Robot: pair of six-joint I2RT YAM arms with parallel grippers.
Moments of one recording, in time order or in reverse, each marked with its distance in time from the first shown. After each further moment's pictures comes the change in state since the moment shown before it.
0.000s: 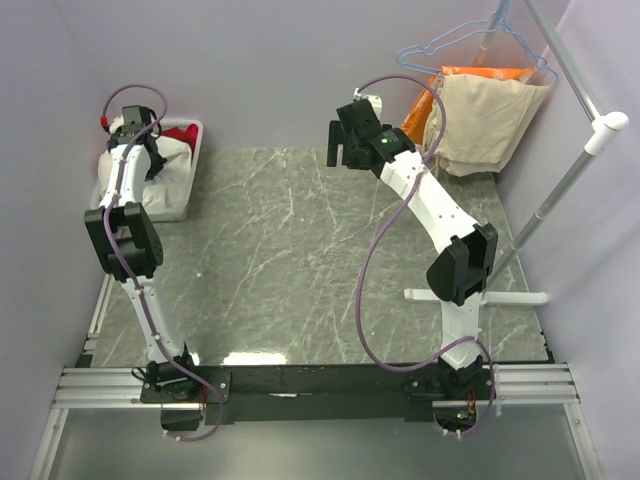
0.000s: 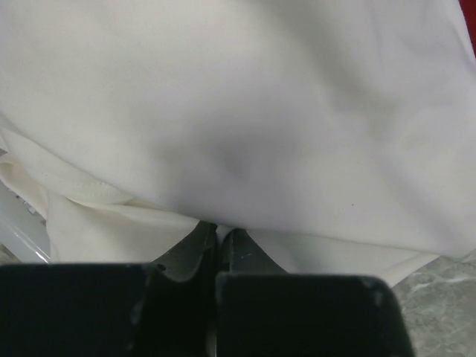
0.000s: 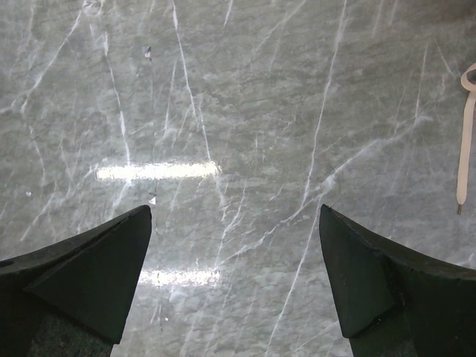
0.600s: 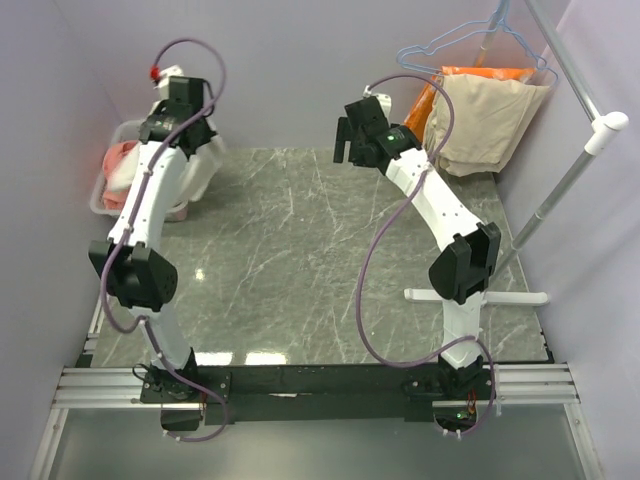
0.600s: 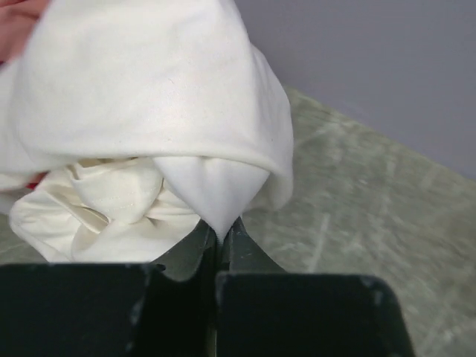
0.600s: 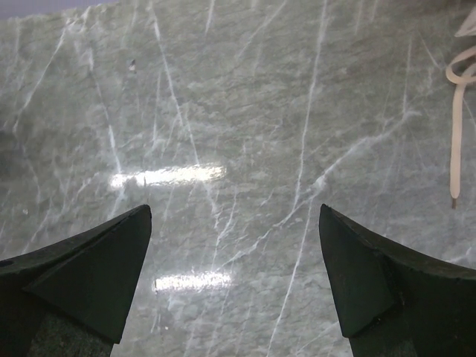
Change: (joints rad) left arm -0.313 -0.306 0.005 -0.043 -0.051 0.062; right arm -0.031 0.000 0.000 -0.001 -0.002 0.027
